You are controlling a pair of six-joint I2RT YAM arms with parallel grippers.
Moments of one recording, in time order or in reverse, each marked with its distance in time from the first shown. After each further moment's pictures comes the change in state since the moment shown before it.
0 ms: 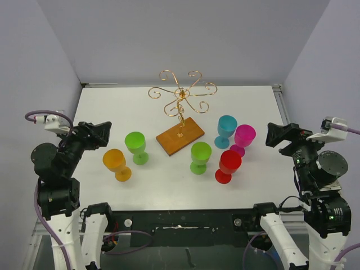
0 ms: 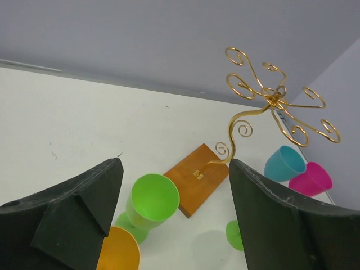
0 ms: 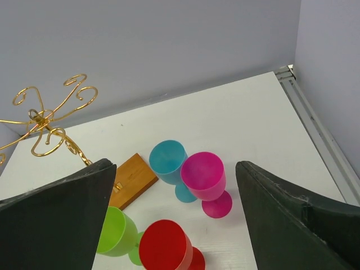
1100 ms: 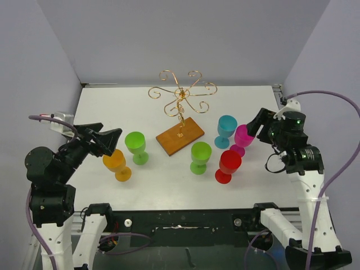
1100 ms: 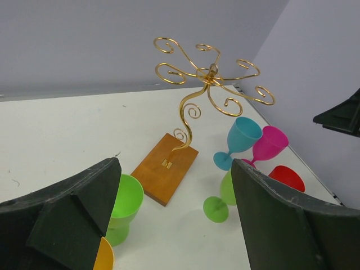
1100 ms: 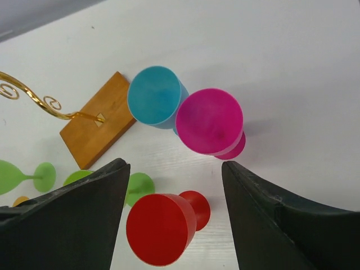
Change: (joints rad) left arm -0.119 0.002 0.093 -0.054 0.143 0.052; right arm -0.045 0.283 -0.075 -0.066 -0.161 0.056
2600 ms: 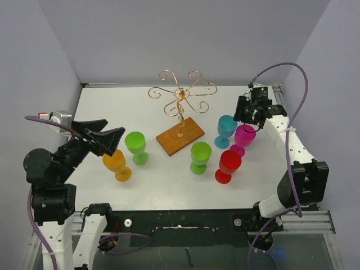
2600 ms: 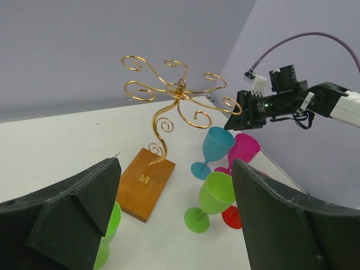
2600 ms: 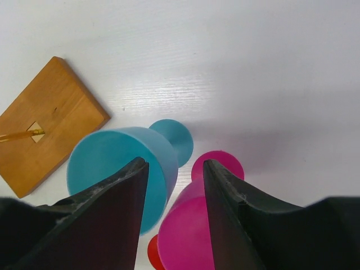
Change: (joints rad) left arm -0.002 -0.004 -0.013 0.125 0.085 -0.089; right arm 0.054 0.618 0.115 0.149 0.015 -0.093
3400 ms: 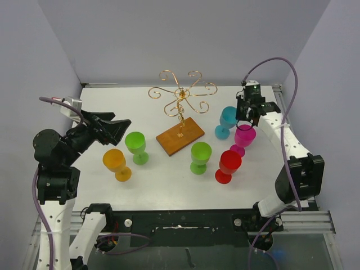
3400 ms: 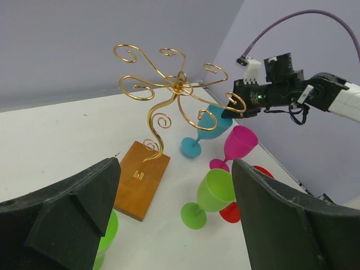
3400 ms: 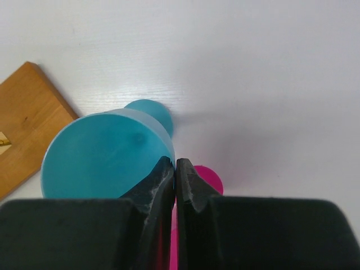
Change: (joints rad) left arm -0.053 0.127 -0.003 0.069 0.017 0.010; right arm 0.054 0.108 0.068 0.014 0.118 -0.101
